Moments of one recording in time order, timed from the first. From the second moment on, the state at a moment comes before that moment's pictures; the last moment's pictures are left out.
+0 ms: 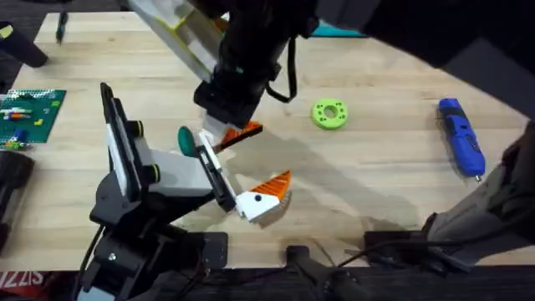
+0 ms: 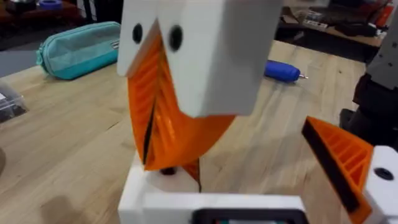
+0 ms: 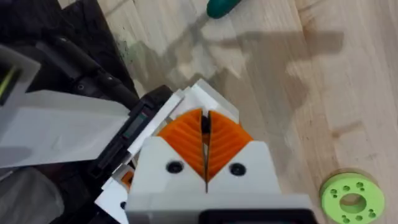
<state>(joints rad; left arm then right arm) -0.34 0.00 0.01 -0.08 0.73 -0.06 0.95 1.90 1.99 -1.34 -0.27 -0.16</state>
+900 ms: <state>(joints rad) -0.34 0.00 0.01 -0.07 0.72 -0.06 0.90 1.91 1.99 -1.32 -0.26 -0.17</state>
